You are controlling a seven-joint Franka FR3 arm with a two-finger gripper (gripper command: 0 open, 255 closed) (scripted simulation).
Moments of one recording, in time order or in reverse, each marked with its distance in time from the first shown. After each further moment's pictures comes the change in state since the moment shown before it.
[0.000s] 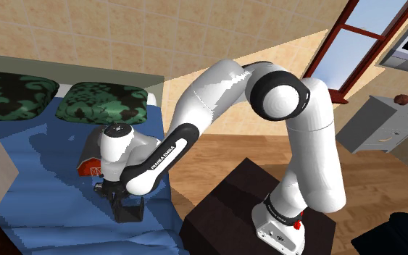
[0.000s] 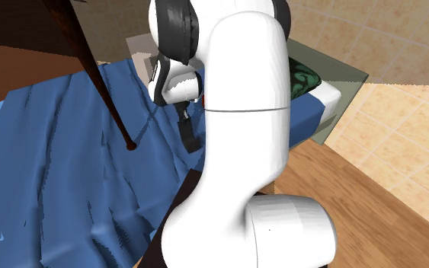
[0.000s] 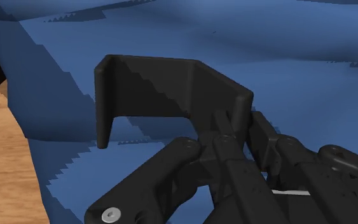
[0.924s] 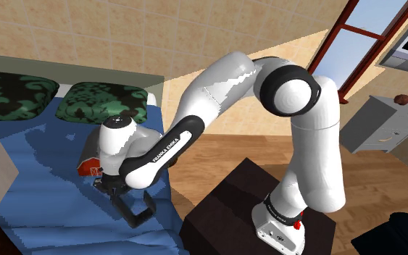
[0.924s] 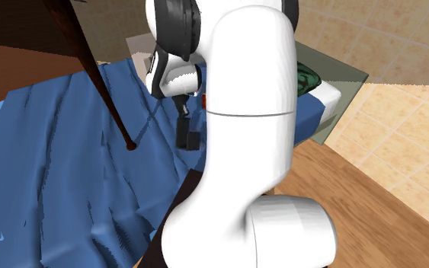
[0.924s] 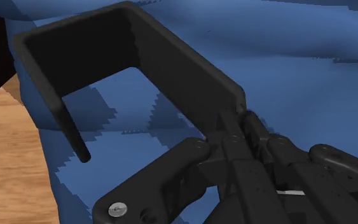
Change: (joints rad) arm -0.016 -0.066 0.019 -0.015 0.018 -0.050 -0.010
